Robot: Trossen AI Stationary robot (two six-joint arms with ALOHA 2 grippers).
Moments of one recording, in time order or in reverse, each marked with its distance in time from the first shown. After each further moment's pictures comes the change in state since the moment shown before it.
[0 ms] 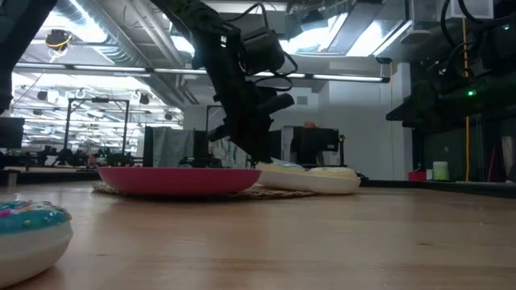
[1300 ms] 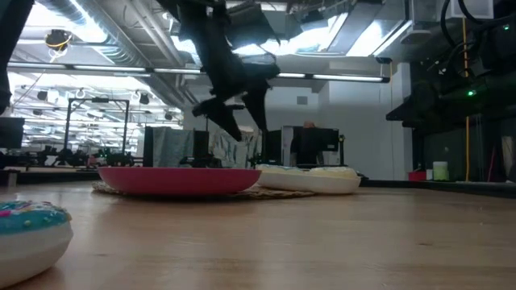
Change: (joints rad) left arm 0.021 -0.155 -0.002 -0.147 -0.025 -0.134; right arm 0.000 0.000 0.000 0.000 0.000 0.000
